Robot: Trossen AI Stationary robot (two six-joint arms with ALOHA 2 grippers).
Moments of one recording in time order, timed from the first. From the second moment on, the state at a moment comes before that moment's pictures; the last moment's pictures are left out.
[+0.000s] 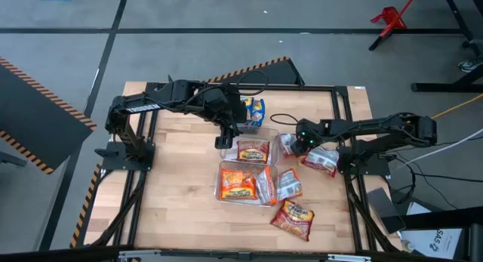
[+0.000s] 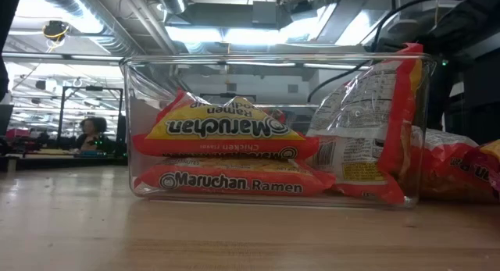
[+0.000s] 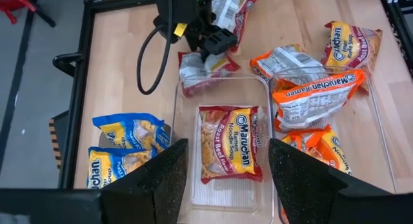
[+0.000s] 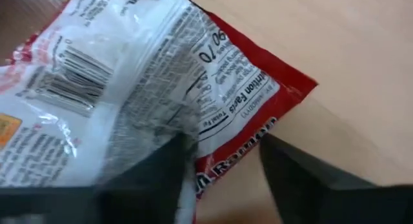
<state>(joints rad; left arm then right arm) 0.05 1.73 2.06 -1.17 -0.04 0.15 -0.28 1.27 0.45 -0.40 0.01 0.65</state>
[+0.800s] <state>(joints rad) 0.13 1.73 2.02 -1.01 0.06 0.16 -0.27 1.09 0.67 -0.67 0.28 0.49</state>
